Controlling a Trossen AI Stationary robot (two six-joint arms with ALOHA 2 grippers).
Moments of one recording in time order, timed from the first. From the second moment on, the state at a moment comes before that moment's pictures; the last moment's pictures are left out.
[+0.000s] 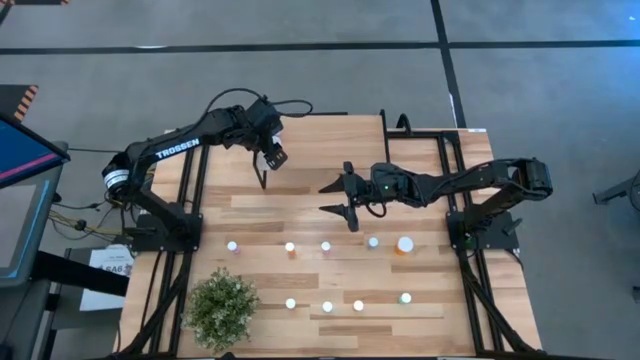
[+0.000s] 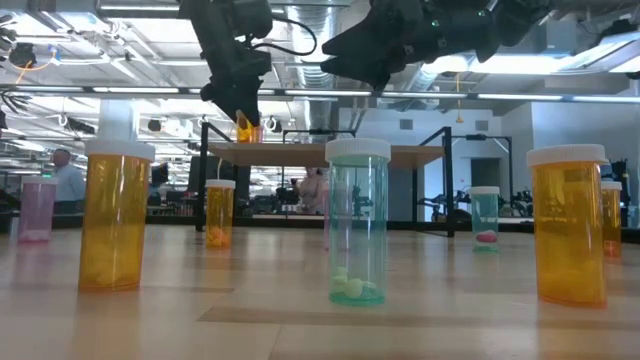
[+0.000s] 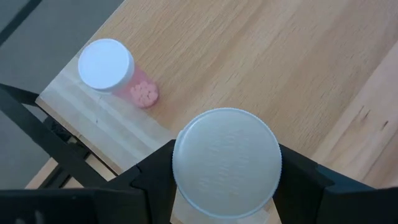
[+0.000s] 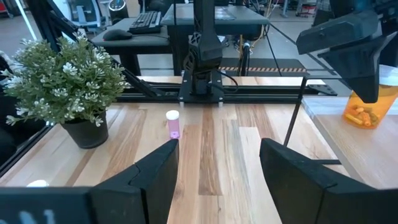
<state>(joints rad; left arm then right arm) 0.57 1.51 1.37 -0.90 -0.11 -0.07 -0.09 1.48 0.84 0.46 -0.13 -0.01</state>
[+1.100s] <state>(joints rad) 0.51 1.06 1.22 -0.74 -0.06 -0.08 -0.09 1.48 0.84 0.46 -0.13 -0.01</state>
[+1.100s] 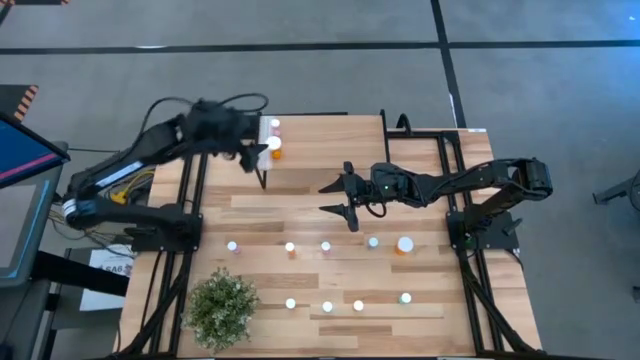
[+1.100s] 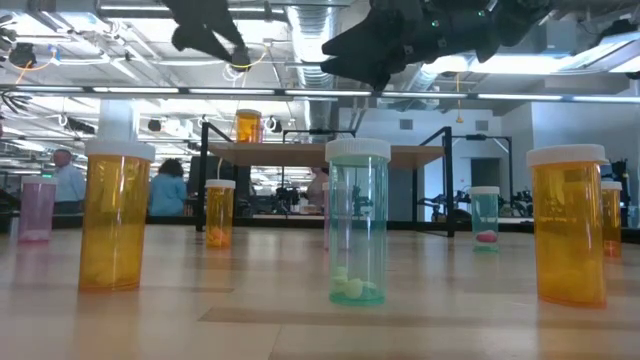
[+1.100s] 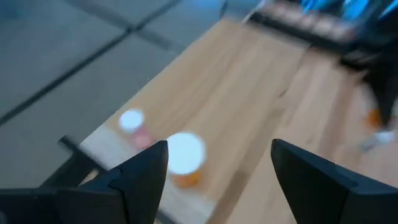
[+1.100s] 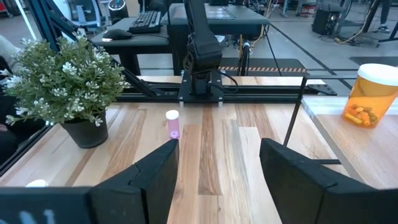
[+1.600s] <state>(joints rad) 0.21 0.59 0.69 -0.21 -0.07 -0.17 -0.09 1.48 0.84 0.50 -0.13 0.03</state>
